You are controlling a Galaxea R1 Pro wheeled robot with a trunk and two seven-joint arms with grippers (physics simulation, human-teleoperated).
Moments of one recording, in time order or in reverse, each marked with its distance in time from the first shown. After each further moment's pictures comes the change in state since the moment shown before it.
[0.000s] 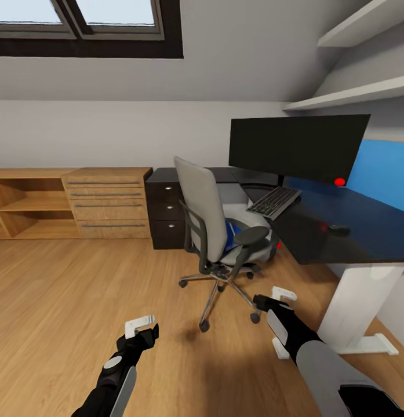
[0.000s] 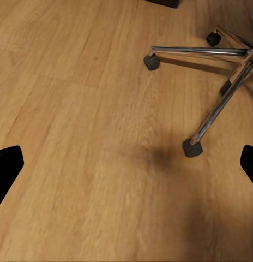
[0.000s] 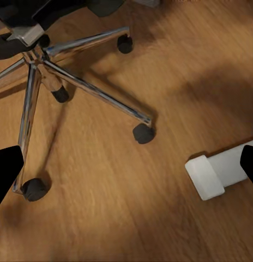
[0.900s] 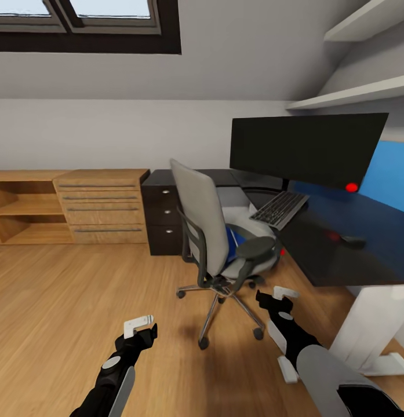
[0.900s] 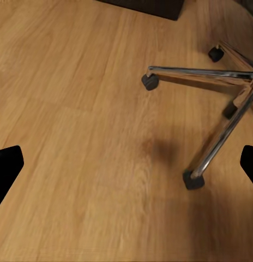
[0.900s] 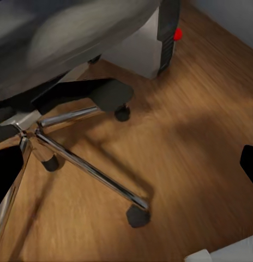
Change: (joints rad) left arm 0.000 0.008 0.001 -0.001 0.001 -0.005 0.001; right arm 0.004 0.000 0.000 0.080 0.127 -0.273 -0.005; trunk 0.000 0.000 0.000
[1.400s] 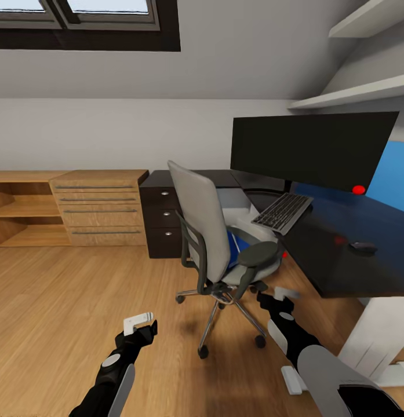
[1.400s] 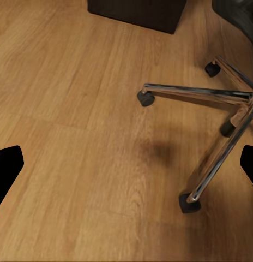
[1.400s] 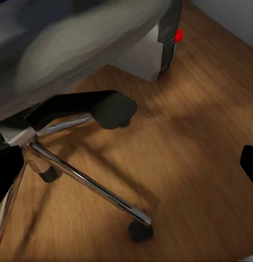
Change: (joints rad) left arm 0.000 -0.004 0.001 -0.028 0.003 0.002 0.001; right arm 0.000 -0.004 -0.004 0.004 -0.004 0.006 -0.005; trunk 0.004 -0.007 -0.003
